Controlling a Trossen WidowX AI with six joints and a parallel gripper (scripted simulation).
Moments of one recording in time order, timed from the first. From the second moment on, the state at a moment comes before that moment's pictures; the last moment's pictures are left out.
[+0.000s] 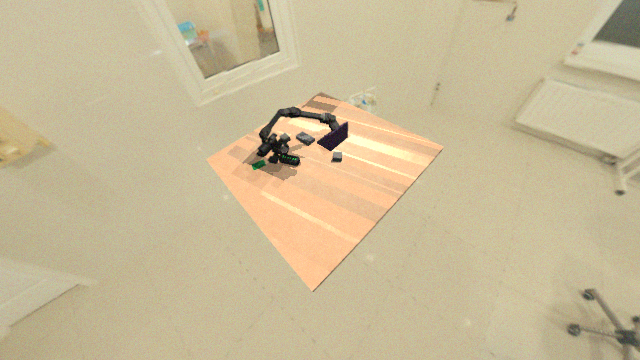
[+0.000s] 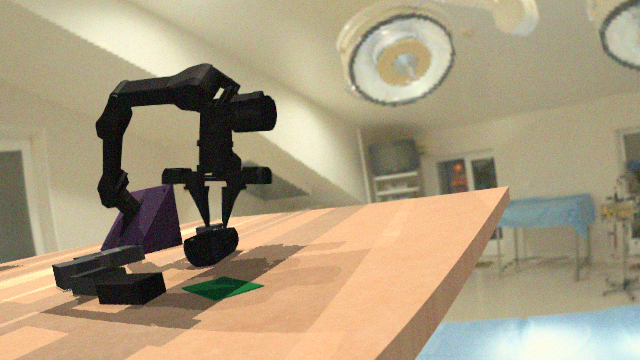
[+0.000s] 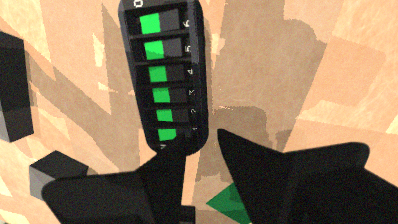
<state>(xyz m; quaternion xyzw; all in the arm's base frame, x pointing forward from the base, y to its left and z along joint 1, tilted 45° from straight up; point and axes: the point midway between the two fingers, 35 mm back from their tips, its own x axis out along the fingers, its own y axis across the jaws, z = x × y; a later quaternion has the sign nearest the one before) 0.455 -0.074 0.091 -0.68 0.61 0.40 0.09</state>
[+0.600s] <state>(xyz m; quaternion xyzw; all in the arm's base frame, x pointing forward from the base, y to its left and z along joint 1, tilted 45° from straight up) 0.432 -0.078 0.130 -0.68 0.55 0.45 0.17</state>
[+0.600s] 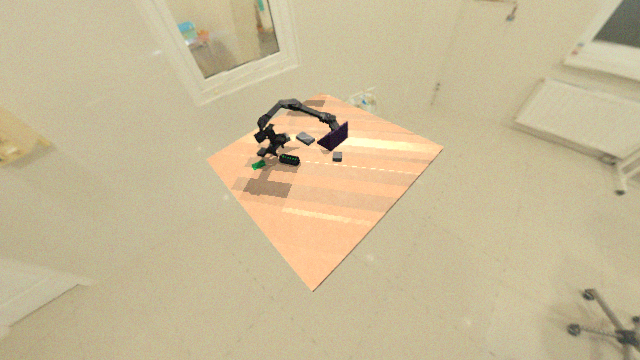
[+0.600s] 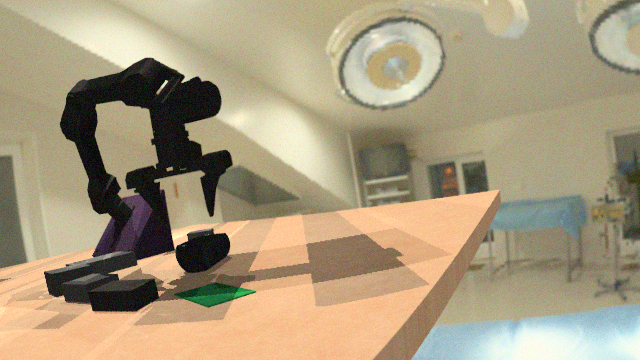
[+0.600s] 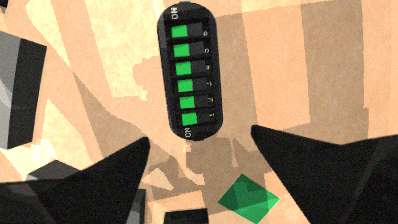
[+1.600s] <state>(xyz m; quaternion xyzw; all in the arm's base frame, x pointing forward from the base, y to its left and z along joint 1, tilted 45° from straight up) 0.434 -0.113 0.098 -0.68 0.55 0.46 0.17</state>
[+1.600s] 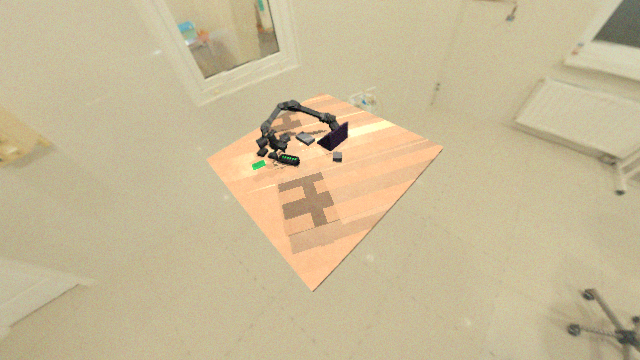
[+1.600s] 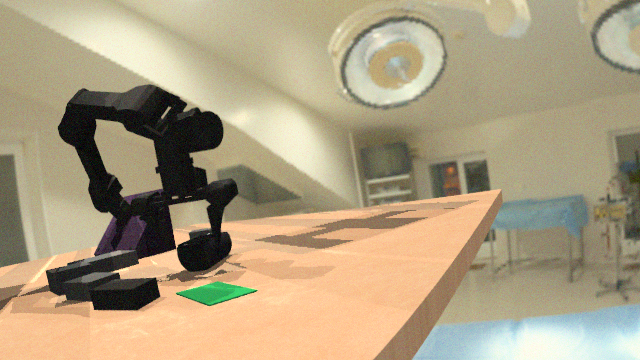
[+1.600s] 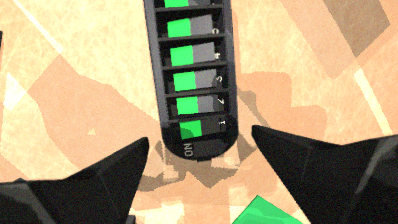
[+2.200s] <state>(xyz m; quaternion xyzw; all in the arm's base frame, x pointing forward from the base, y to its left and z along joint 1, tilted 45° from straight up) 0.434 -0.118 0.091 -0.68 0.55 0.46 0.17</state>
